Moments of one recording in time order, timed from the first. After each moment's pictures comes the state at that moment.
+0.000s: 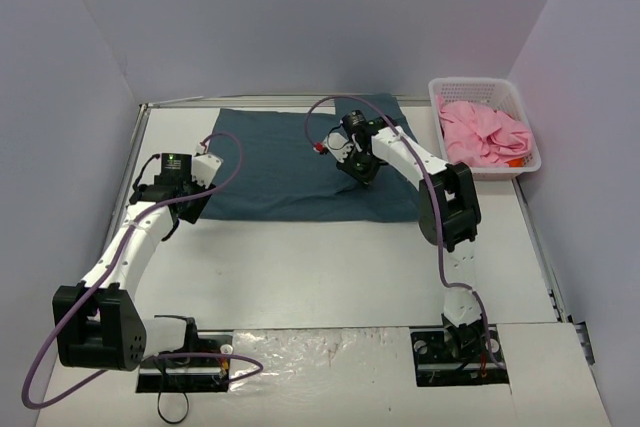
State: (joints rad) left arm -0.07 1.25 0.95 -0.63 -0.14 0.45; right arm 0.45 2.18 1.81 -0.95 -0.03 -0.60
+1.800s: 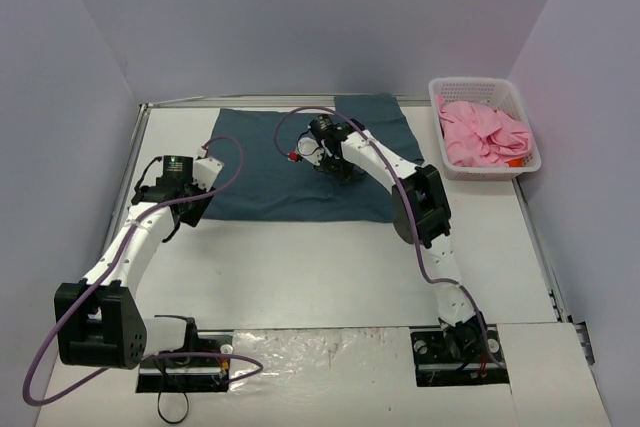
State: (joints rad) left arm -0.07 1.26 0.93 -0.63 -0.14 0.46; right arm 0.58 2.37 2.06 -0.95 0.16 -0.71
